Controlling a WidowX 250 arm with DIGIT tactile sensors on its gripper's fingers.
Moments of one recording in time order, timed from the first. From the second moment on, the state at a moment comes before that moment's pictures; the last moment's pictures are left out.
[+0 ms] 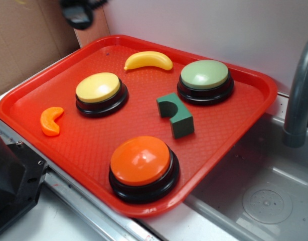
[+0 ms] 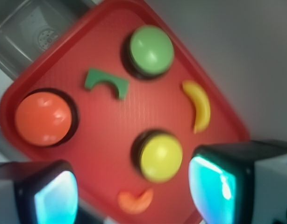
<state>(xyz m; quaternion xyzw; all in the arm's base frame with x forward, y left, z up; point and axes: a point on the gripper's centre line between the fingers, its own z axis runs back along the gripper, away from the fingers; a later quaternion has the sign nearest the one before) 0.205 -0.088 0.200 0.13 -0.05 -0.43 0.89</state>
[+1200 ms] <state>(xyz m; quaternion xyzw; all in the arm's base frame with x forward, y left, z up) 0.240 -0.128 0.064 0.11 0.05 -0.75 0.65</state>
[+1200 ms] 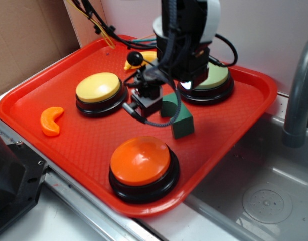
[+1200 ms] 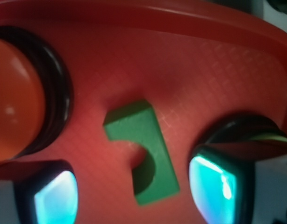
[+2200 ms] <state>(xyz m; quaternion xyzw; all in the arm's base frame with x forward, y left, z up) 0.256 -0.127 0.021 0.04 0.08 -0.77 0.63</state>
